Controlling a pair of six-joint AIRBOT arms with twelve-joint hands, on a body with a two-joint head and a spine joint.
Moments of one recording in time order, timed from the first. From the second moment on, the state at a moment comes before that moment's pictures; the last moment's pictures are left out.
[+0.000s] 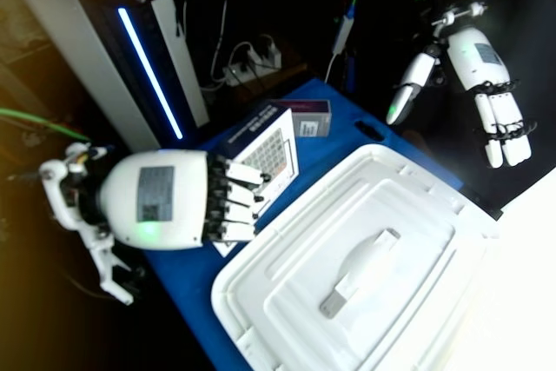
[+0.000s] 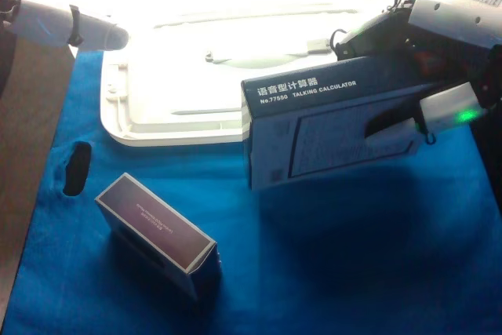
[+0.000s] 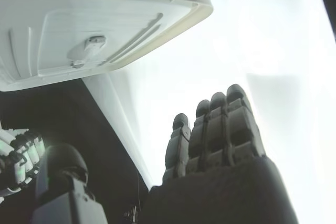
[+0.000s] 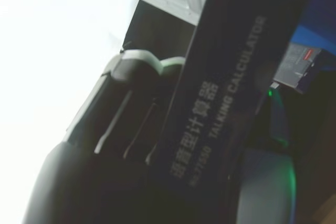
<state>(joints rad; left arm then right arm) 0.52 -1.02 1.54 0.47 -0.37 0.37 -0.65 -1.04 1.28 -0.47 0.76 -0.21</state>
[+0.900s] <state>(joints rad) 0.53 -1.03 1.54 0.47 -0.37 0.38 -0.65 -1.03 1.27 -0.48 0.80 -0.20</state>
